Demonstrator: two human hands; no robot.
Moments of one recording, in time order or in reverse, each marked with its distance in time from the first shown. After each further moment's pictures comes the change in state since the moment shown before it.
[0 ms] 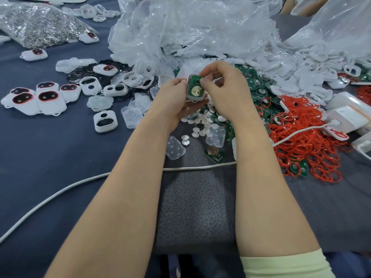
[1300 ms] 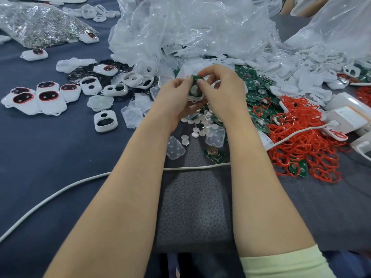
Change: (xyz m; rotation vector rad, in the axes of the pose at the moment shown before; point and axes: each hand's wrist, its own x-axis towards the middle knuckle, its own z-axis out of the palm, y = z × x) left_hand -0.002 -0.003 0.000 0.022 0.008 0.049; right_hand 0.002 0.004 0.011 -0.060 0.079 0.014
